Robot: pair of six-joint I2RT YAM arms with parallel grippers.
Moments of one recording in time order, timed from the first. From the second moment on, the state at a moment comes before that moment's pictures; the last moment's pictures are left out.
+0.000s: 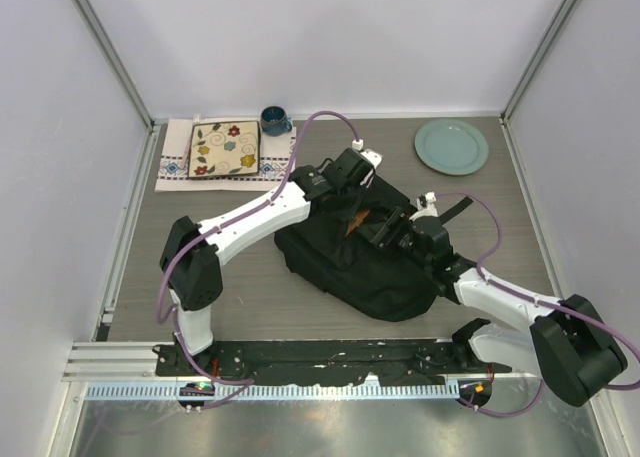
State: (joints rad) left arm -0.89 1.86 1.69 -0.73 -0.16 -0.24; right arm 0.53 1.14 0.39 0.36 -0.07 1.06
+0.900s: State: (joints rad) left arm -0.88 1.86 1.67 -0.71 -0.13 -0.24; right arm 0.53 1.45 0.53 0.52 -0.09 1.08
